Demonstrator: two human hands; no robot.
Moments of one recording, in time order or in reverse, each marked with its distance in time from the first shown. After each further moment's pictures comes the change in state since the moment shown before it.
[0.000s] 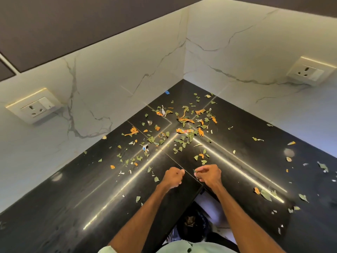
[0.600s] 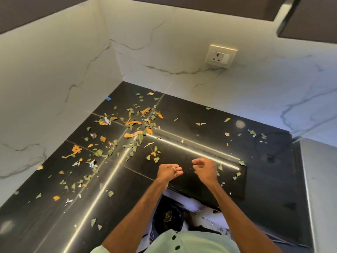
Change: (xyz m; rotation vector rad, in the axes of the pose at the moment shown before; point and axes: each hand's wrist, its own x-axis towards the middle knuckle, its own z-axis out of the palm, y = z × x) left_hand 0.009 0.108 0.138 -0.646 -0.137 -0.090; right_hand -0.029 0.090 -0.135 0.128 0.358 0.010
